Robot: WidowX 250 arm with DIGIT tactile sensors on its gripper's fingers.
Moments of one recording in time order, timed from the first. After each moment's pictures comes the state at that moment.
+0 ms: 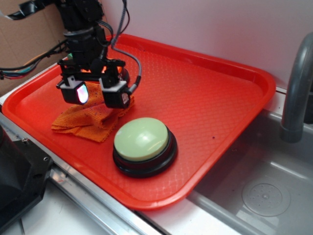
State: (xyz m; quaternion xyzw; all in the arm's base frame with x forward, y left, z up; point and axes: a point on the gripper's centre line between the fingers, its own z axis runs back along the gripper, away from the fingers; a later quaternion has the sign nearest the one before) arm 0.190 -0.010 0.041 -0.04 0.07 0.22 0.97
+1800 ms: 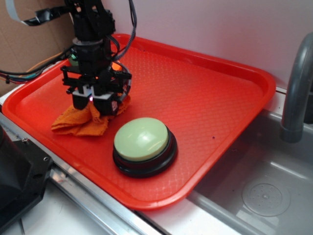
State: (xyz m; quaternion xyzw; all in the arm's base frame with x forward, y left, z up) arm 0.185 0.004 0.040 0.01 0.10 0.24 0.97
